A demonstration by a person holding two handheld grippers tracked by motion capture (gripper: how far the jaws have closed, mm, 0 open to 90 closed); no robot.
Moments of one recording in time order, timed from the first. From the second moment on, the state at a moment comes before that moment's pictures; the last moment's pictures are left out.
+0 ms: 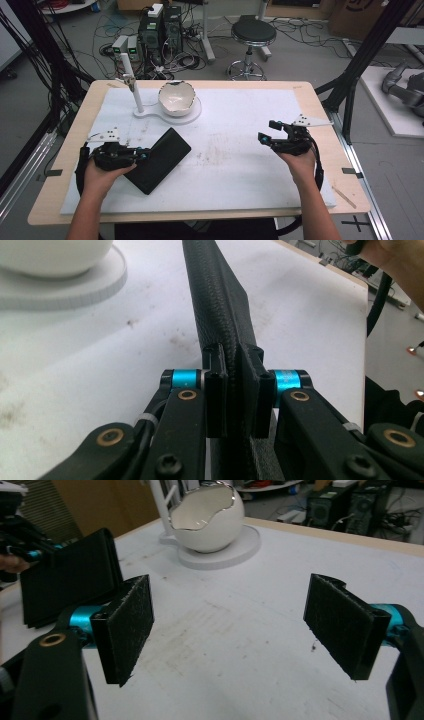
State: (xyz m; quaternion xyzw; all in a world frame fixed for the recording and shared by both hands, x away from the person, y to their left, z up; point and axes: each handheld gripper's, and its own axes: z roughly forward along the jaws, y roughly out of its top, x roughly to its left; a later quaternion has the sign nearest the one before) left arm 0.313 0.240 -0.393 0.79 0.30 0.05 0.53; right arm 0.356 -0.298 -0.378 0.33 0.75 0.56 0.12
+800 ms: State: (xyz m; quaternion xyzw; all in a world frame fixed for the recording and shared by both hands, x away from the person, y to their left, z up) left arm 0.306 0.171 -0.369 0.81 0.18 0.02 0.56; right arm 0.345 -0.217 -0.376 0.19 0.82 0.55 0.01
